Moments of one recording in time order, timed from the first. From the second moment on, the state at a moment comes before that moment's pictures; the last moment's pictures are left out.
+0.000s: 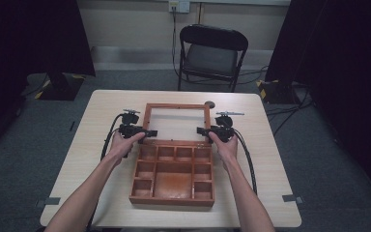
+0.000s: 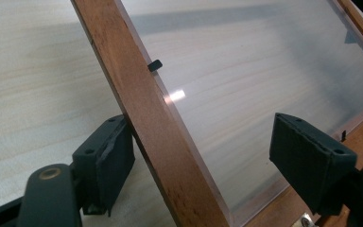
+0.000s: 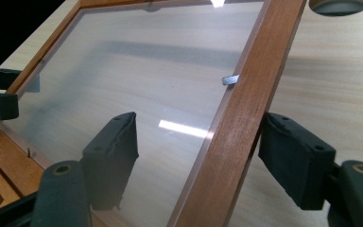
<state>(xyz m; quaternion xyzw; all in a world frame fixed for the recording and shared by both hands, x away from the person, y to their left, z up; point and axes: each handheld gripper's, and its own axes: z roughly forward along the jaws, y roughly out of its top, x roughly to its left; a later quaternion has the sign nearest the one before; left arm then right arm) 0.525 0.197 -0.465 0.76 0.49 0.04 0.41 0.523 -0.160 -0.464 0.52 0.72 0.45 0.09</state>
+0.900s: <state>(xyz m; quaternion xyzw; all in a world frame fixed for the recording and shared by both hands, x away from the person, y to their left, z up) 0.516 0.196 -0.439 0.76 0.47 0.11 0.44 0.509 -0.166 -0.431 0.49 0.72 0.49 0.10</state>
